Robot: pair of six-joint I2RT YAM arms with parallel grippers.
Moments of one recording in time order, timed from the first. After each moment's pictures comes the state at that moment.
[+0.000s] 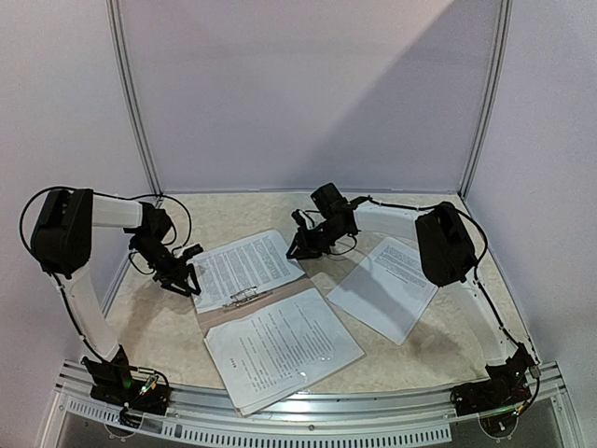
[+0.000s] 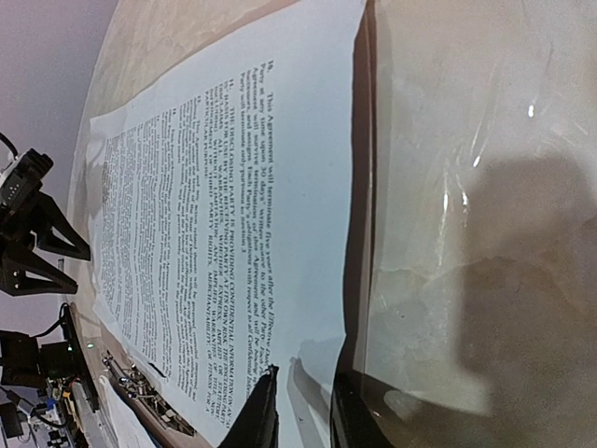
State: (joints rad) left arm -0.05 1.89 1.14 -0.97 0.54 0.29; right arm 0.68 2.59 2.15 -0.52 -0.57 0.46
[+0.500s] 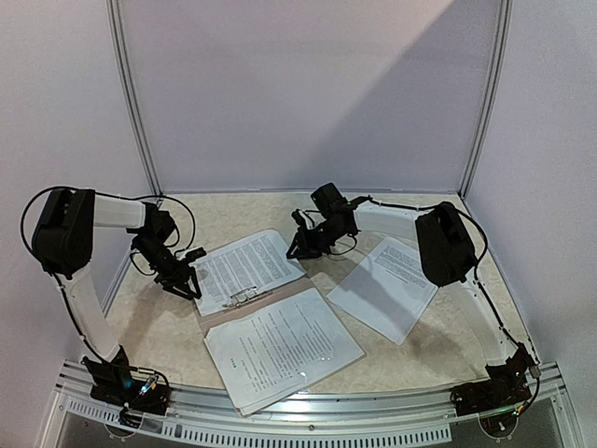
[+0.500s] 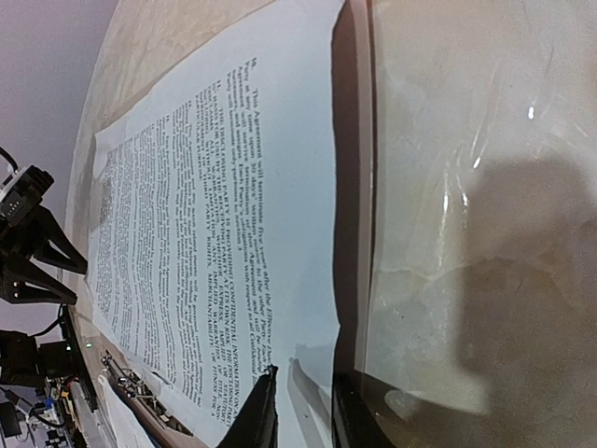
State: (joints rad) left arm -0.08 1.89 1.15 -1.01 0.54 0.30; right arm 0.68 2.59 2.15 -0.52 -0.57 0.46
